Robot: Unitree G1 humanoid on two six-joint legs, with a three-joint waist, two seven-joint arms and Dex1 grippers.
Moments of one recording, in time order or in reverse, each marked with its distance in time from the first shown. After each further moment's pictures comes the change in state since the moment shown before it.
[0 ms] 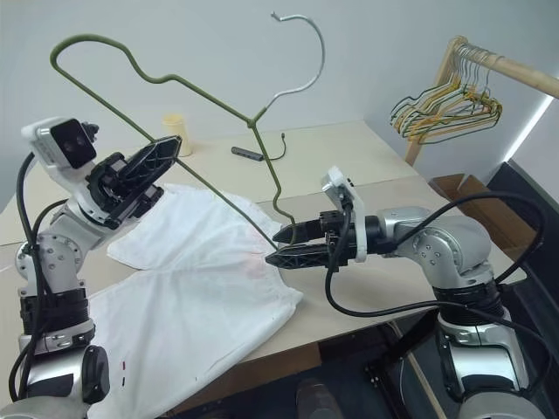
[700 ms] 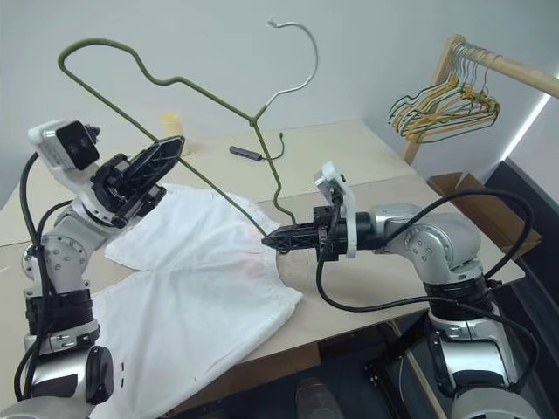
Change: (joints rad) left arm 0.002 -0.016 0.006 0.009 0.035 -0.016 0.004; right arm -0.024 0.037 0.006 0.024 0.000 0.000 -0.056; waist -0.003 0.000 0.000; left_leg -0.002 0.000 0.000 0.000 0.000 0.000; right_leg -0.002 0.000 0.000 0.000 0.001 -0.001
